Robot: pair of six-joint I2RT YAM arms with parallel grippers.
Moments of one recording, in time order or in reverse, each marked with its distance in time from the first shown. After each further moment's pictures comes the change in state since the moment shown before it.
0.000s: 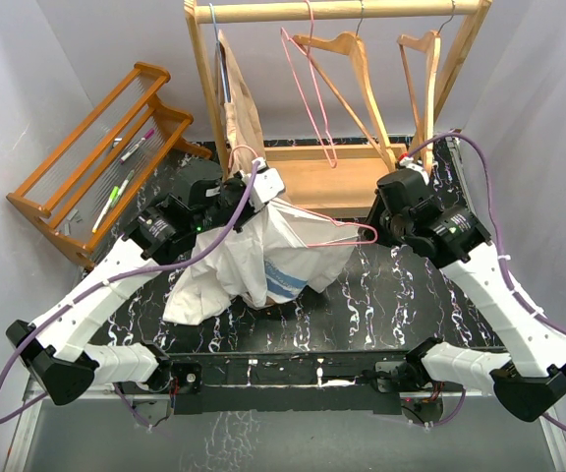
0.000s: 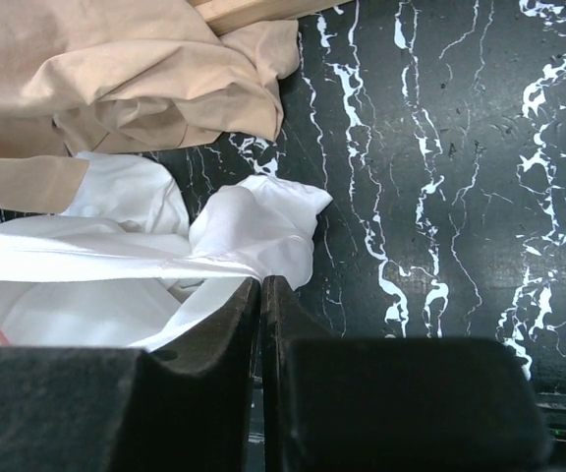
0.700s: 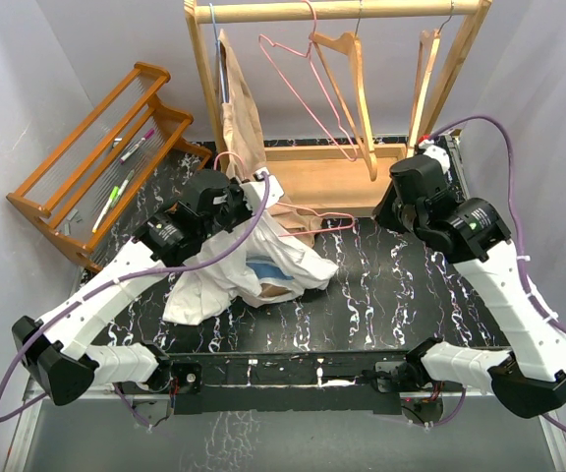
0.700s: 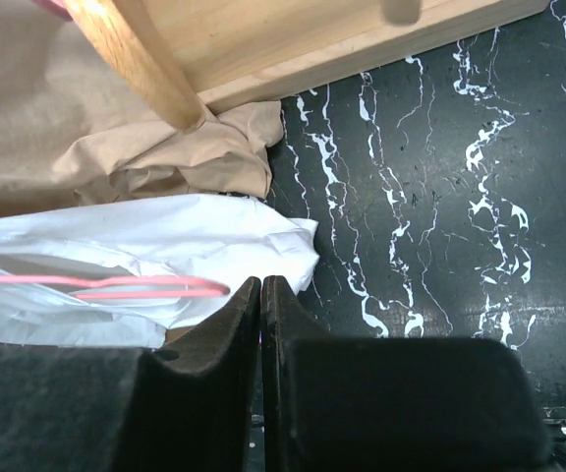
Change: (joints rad) left arm 0.001 -0.015 -0.114 0.044 -0.271 0.121; right arm 0.000 0.014 0.161 -0.079 0.138 -0.010
